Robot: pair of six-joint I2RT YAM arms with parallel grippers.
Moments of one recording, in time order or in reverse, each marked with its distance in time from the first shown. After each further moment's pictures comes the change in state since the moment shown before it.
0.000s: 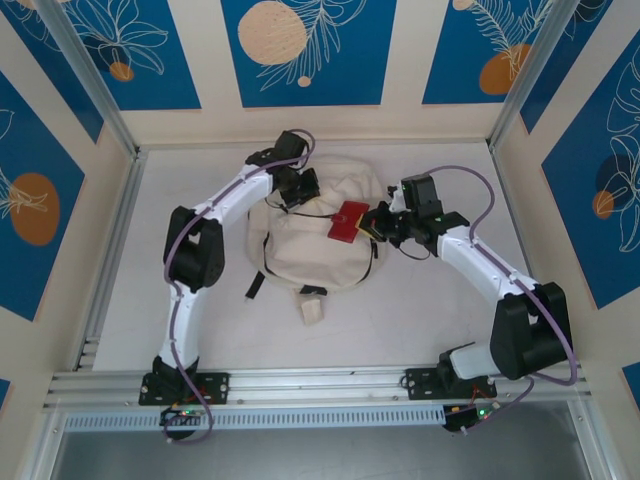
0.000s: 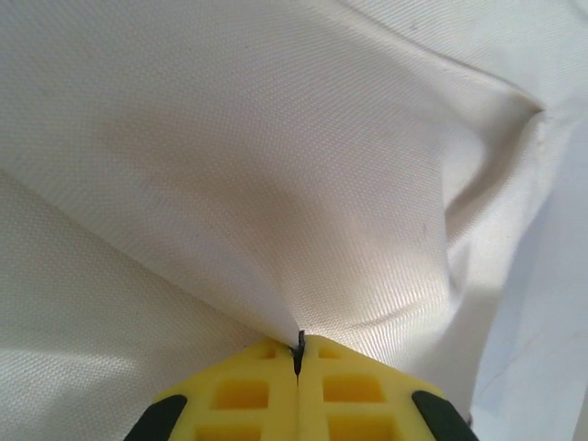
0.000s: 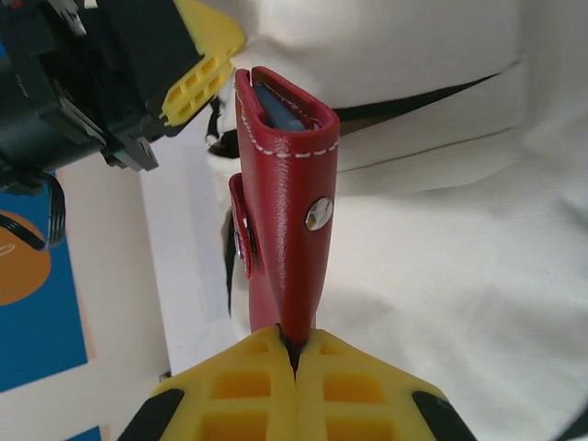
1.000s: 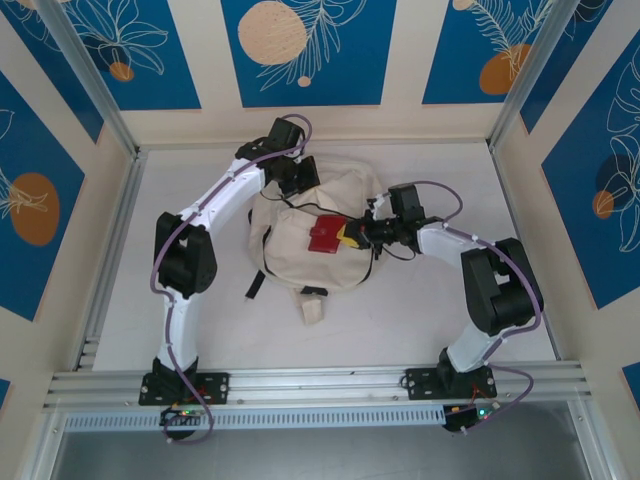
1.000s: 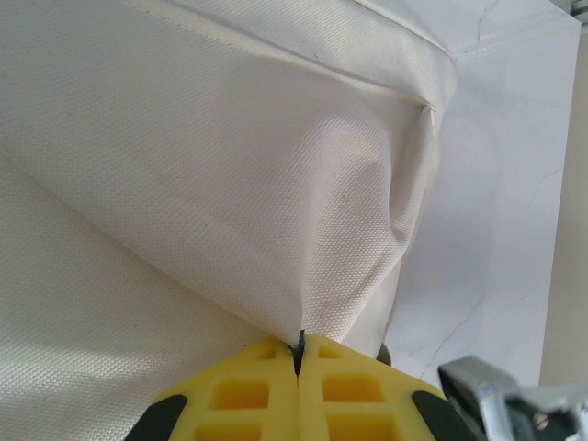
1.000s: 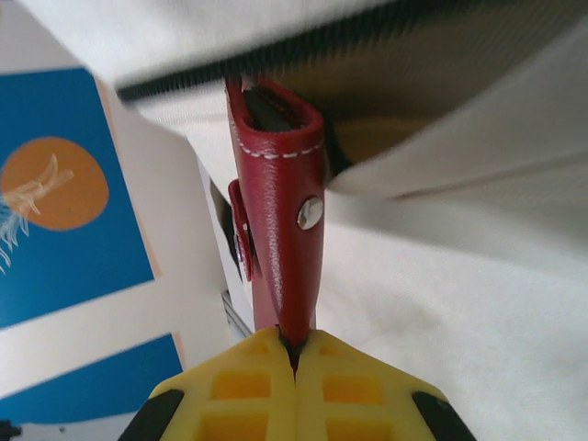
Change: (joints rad) left arm -0.002 -0.079 0.038 -0.048 0.016 0.064; right arm -0.031 0.265 -0.061 0.321 -0.309 0.084
